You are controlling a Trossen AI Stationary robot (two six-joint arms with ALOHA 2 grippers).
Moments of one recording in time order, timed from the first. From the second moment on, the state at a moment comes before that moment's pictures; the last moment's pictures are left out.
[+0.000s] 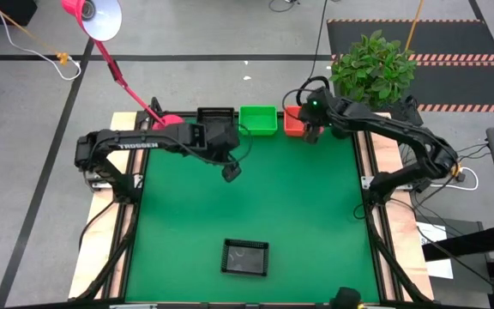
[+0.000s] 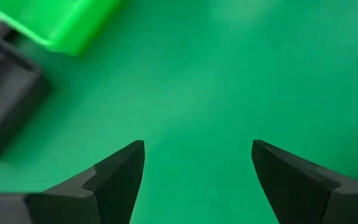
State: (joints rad) left arm 0.15 1.61 1.47 -0.91 -0.11 -0.40; right arm -0.70 1.38 1.02 -0.55 0.18 -0.49
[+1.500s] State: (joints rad) left arm -0.55 2.01 1.48 -0.41 0.00 -0.50; right arm -0.63 1.05 1.02 -0.67 0.02 -0.33
